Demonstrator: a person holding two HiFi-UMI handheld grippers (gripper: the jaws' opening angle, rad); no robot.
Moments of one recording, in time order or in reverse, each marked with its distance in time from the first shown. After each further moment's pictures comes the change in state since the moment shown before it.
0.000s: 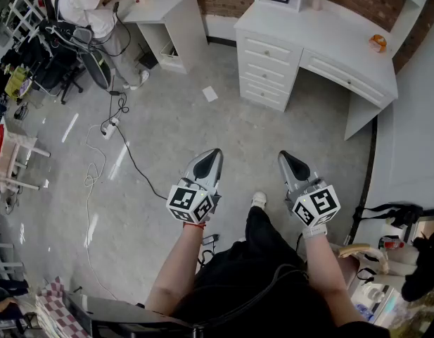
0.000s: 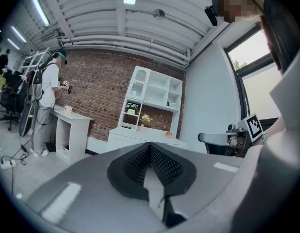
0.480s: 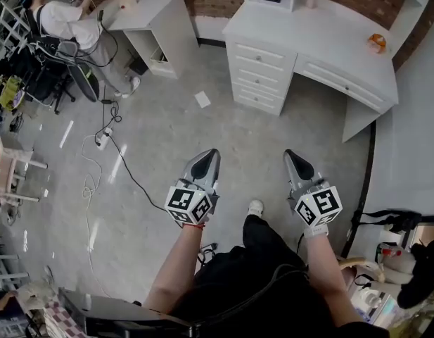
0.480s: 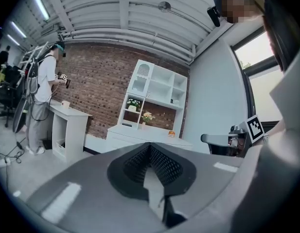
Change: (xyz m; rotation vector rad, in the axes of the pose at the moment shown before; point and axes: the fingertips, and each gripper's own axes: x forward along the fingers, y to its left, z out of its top) left arm 0.097 0.034 0.006 -0.025 0.027 0.006; right arm 0.046 -0.099 0.007 0.016 0.016 -0.091
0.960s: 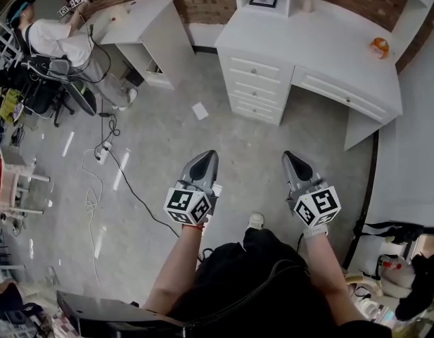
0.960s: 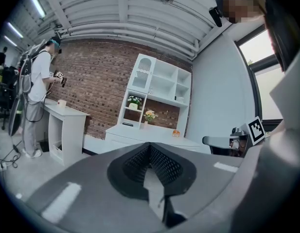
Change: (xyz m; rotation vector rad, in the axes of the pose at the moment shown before) left arm 0.098 0.032 0.008 0.014 0.024 0.008; right arm 0.062 -0.082 -0.003 0.041 0.001 -0.015
